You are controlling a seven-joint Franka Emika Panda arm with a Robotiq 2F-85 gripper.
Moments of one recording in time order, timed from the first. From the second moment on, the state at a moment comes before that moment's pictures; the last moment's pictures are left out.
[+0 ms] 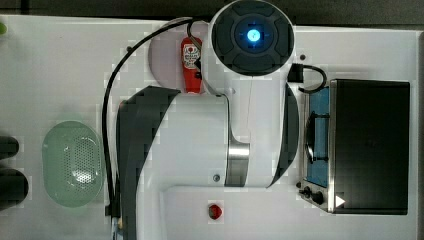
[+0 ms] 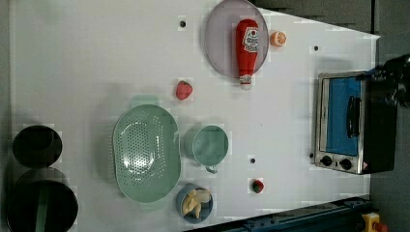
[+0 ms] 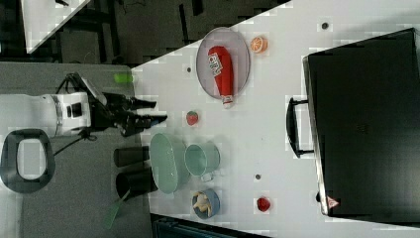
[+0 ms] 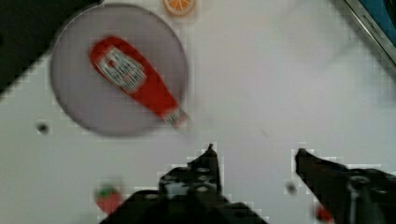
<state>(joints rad) -0.02 0.02 0.00 -1.78 0.01 0.20 -0.05</state>
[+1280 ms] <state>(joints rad) -0.09 0.17 0.15 -1.82 0.00 0.24 -0.15</state>
